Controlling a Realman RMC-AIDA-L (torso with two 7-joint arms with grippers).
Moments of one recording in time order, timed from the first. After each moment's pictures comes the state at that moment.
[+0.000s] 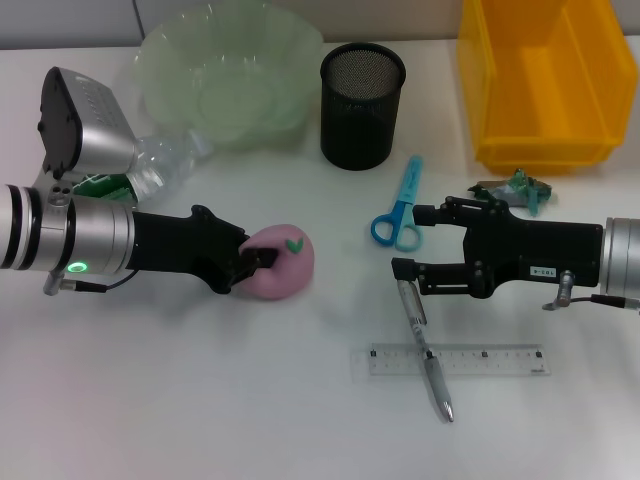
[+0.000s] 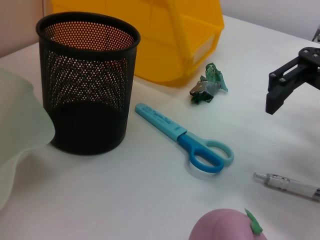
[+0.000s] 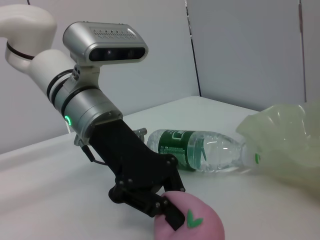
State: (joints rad) left arm -0.63 -2.07 0.96 0.58 2.12 1.27 -1.47; right arm 0.56 2.07 -0.76 -0.42 -1.93 -1.44 1.12
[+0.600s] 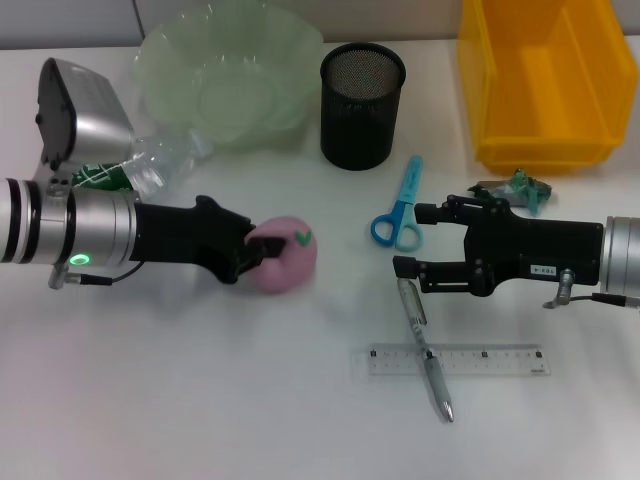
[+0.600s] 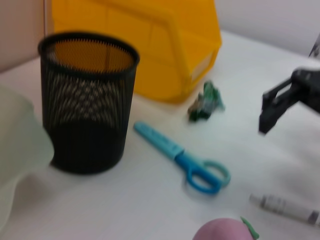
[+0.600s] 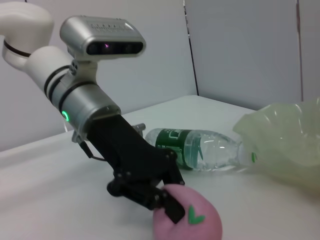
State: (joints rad) left arm -0.63 -2.07 0.96 0.58 2.08 1.29 -1.47; right arm 0.56 2.07 -0.76 -0.42 -1.93 -1.43 1.12
